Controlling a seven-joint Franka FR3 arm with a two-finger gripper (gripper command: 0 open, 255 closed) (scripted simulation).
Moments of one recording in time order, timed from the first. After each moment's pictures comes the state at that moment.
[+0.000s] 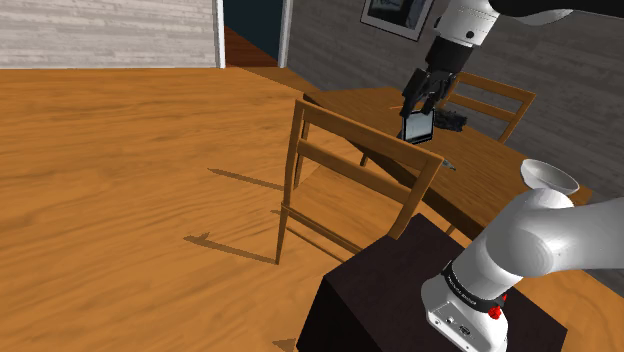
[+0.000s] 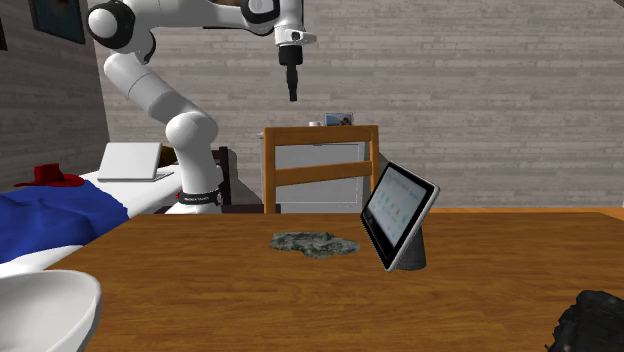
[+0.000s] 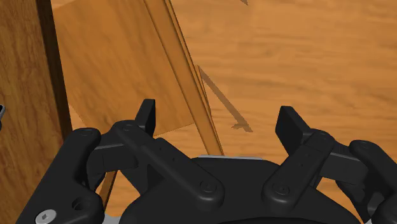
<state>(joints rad) 0.02 -0.81 0.02 -2.40 0.07 1.64 0.03</state>
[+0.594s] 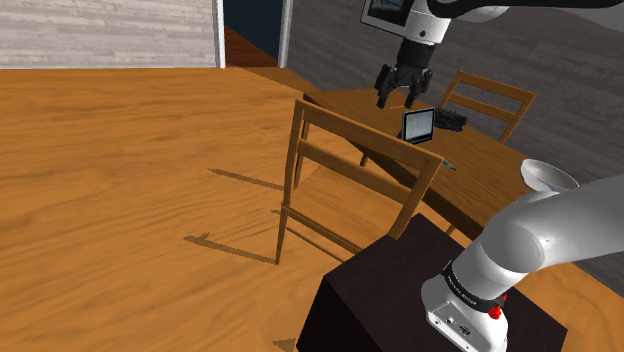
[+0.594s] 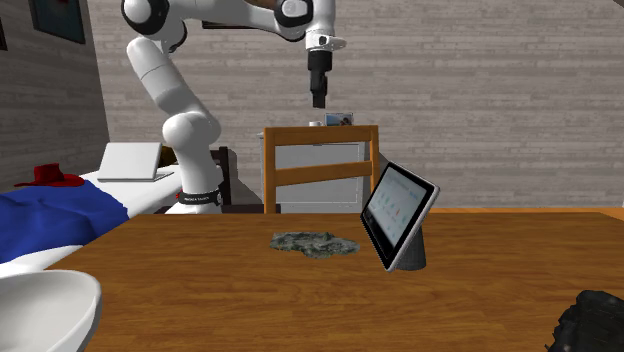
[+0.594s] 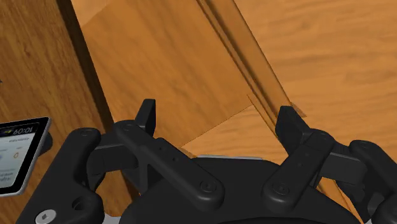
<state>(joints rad) -0.08 -0.51 0.04 -2.23 0.02 1.71 0.22</state>
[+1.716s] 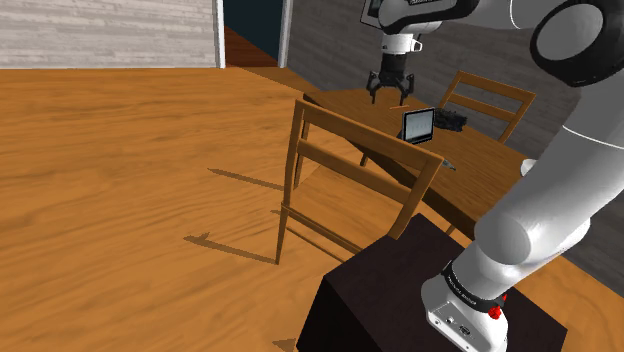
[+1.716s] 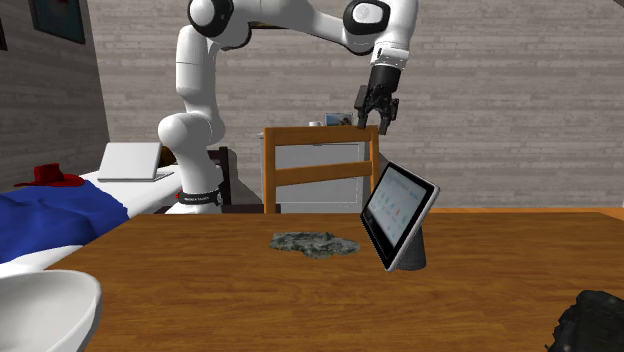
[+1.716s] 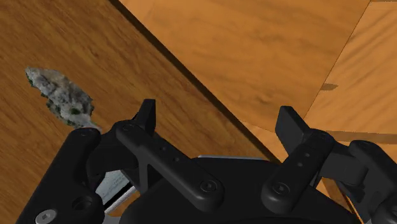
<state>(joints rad) -0.26 0.12 -0.02 -1.72 -0.11 1.65 0.68</state>
